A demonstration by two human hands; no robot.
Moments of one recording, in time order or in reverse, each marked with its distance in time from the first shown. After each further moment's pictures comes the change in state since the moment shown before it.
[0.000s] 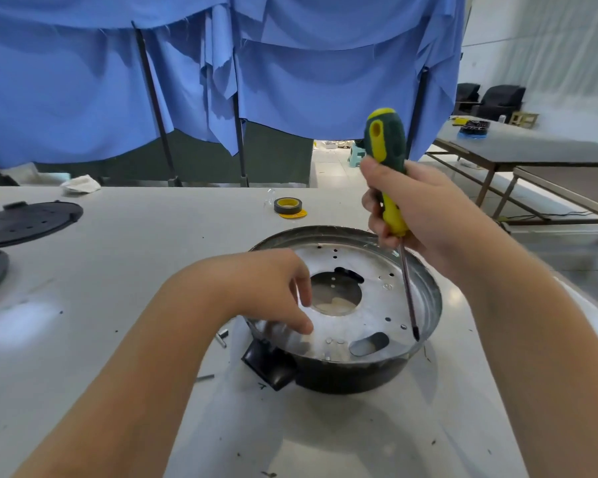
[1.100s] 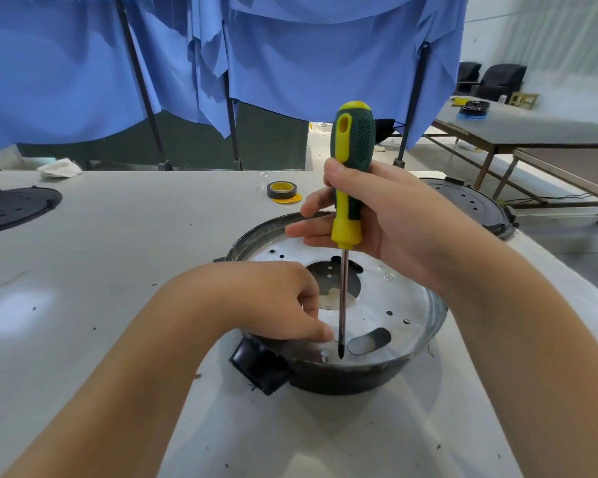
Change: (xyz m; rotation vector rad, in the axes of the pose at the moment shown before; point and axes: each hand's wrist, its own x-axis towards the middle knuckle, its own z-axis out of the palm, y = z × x) left_hand 0.009 0.012 0.013 0.068 -0.140 -0.008; right_hand 0.004 0.016 0.017 0.279 -0.293 0.097
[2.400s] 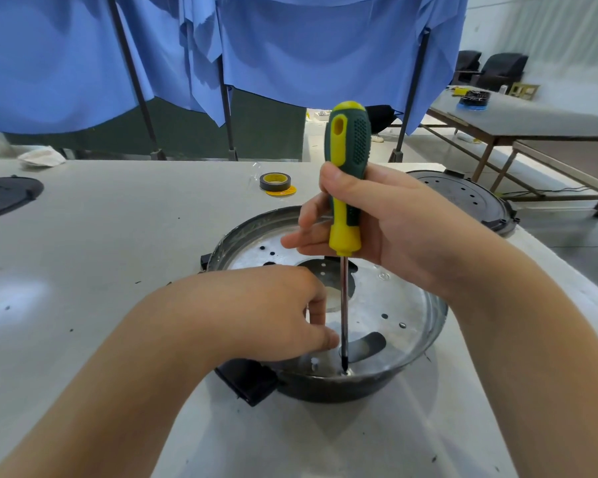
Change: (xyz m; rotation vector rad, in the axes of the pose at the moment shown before) left_hand -0.003 0.011 0.008 0.059 0.059 -0.008; right_hand 0.000 0.006 -0.011 0.003 -0.081 0.053
